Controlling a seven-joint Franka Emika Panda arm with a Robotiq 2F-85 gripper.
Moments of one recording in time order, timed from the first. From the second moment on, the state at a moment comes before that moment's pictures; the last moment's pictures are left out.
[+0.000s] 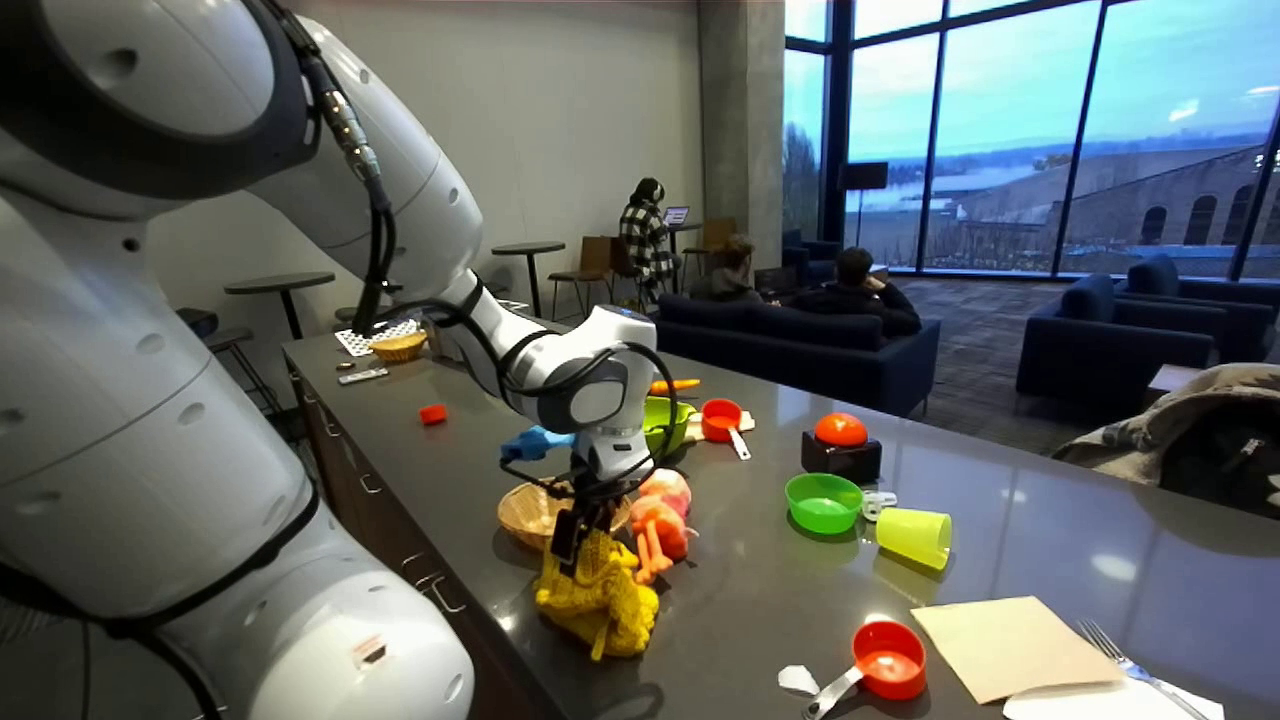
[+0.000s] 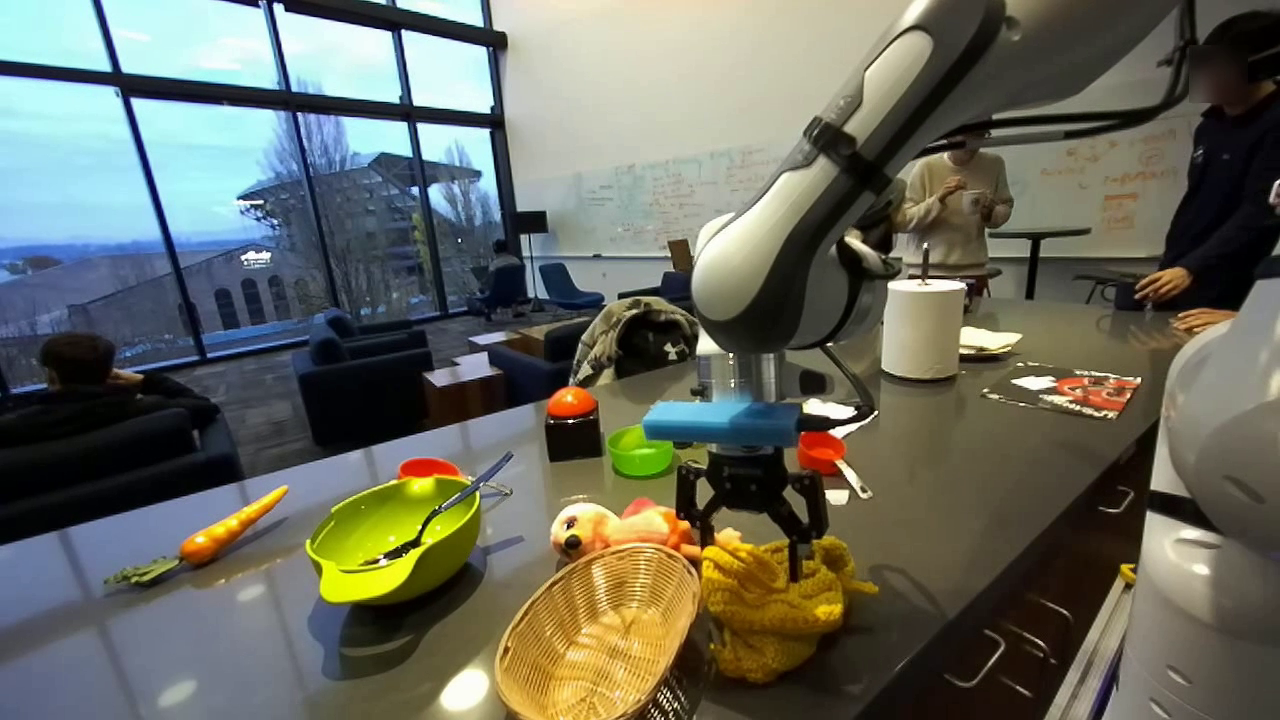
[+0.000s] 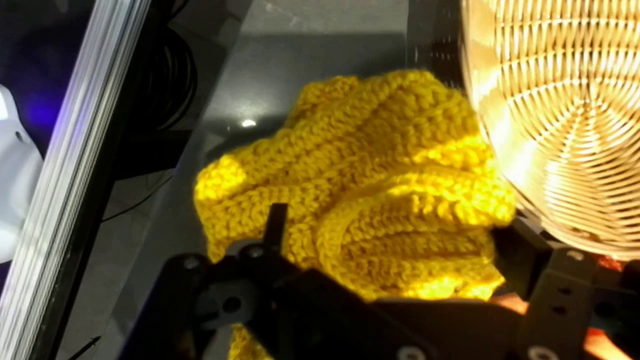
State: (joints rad) arm 0.11 -0.32 0.19 -2.77 0.37 2.33 1.23
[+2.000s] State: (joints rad) arm 0.13 -0.14 0.17 -2.77 0.78 2.54 1.17
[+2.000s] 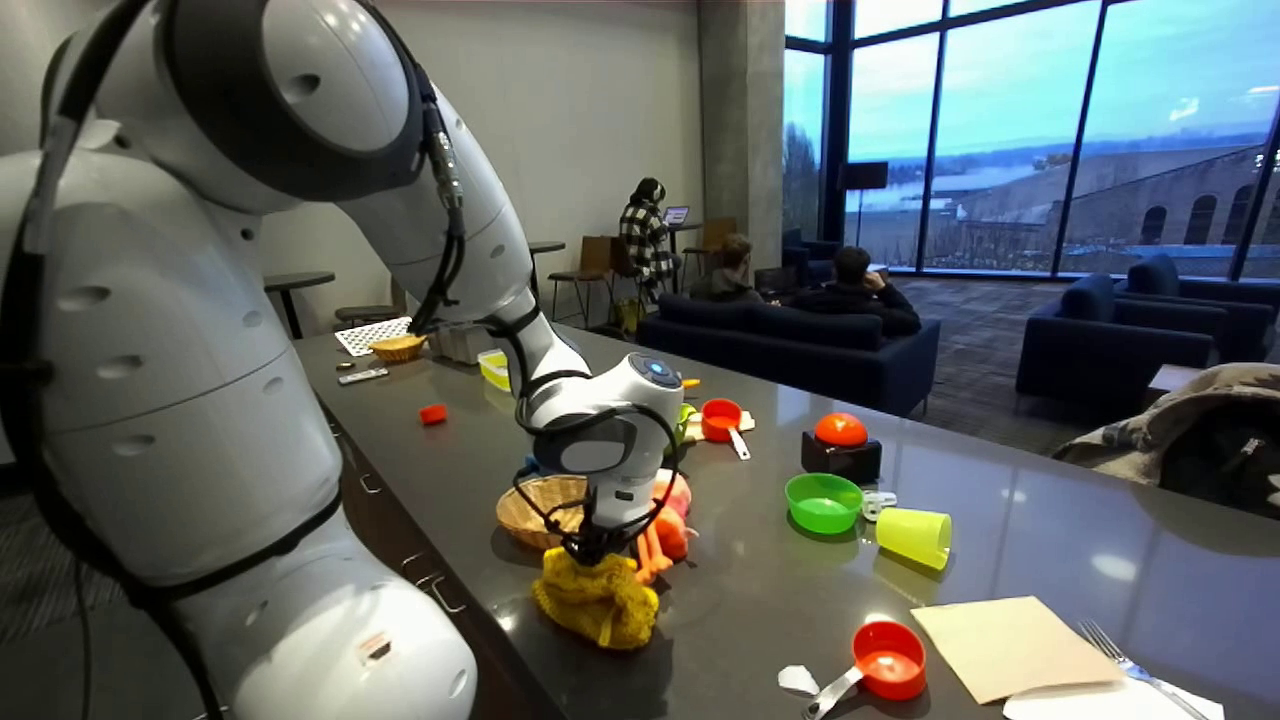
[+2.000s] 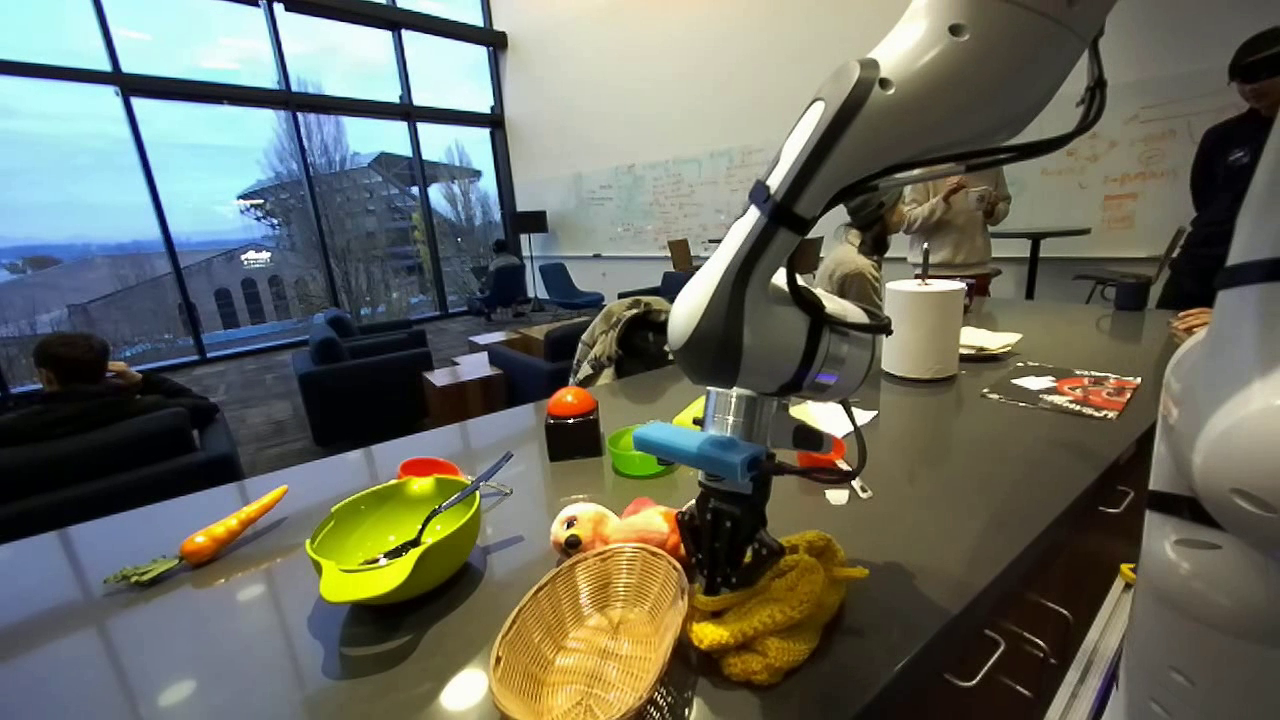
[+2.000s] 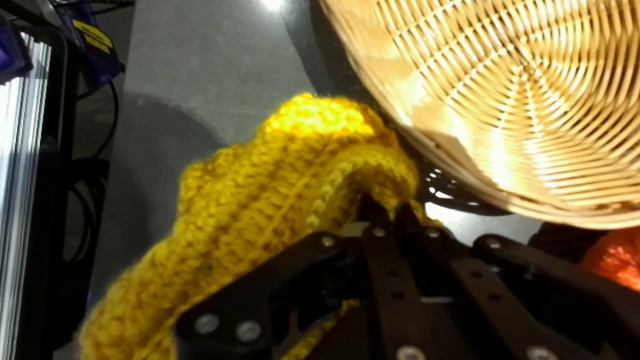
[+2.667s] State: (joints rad) arm 0.08 -0.13 0.08 -2.77 0.78 2.54 1.05
